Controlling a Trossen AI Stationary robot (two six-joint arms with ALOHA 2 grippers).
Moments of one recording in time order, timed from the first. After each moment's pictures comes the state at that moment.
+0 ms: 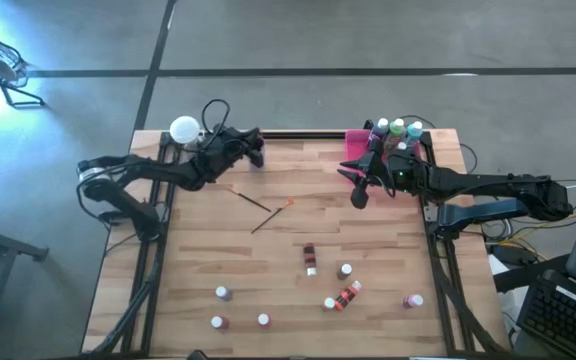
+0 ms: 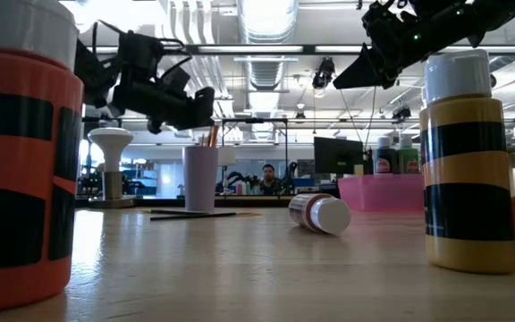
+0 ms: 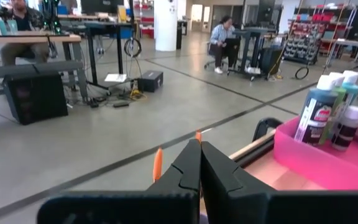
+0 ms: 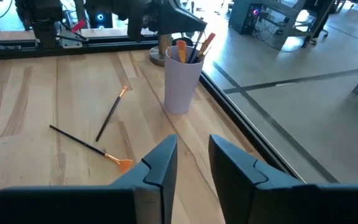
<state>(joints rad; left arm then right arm) 0.54 1.49 0.55 0.94 -0.33 -0.08 -0.26 1.01 0.63 0.04 0.16 -0.04</state>
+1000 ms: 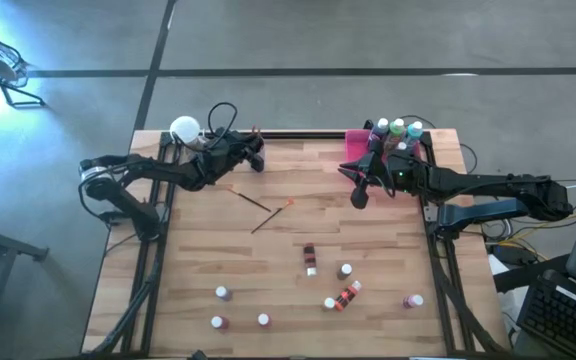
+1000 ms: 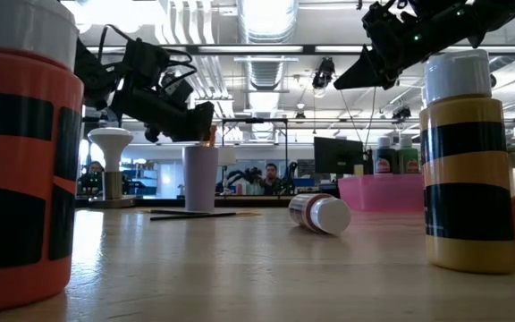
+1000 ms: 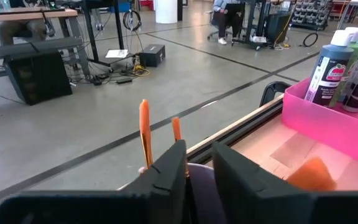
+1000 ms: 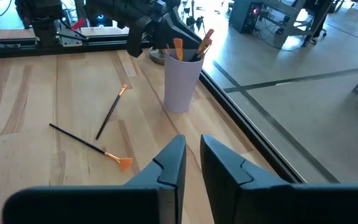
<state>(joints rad) 0.54 1.50 0.55 0.82 -0.33 -0.07 -0.26 1.01 0.63 0.03 0.16 -0.04</state>
